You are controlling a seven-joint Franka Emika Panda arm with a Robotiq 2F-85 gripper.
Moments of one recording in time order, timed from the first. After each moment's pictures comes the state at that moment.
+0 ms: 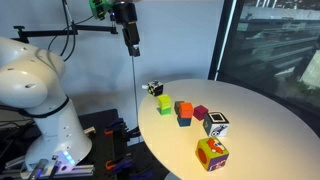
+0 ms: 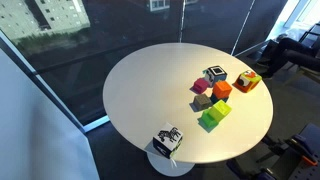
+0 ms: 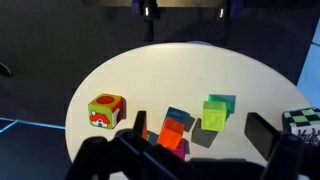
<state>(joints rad) 0.02 -0.98 0.22 -2.67 -0.05 1.78 0.18</state>
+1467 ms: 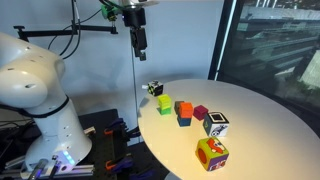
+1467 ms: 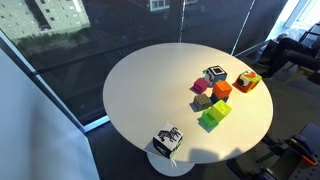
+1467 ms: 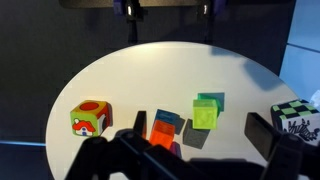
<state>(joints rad) 0.02 -0.85 0.15 -2.63 -0.01 1.82 0.18</state>
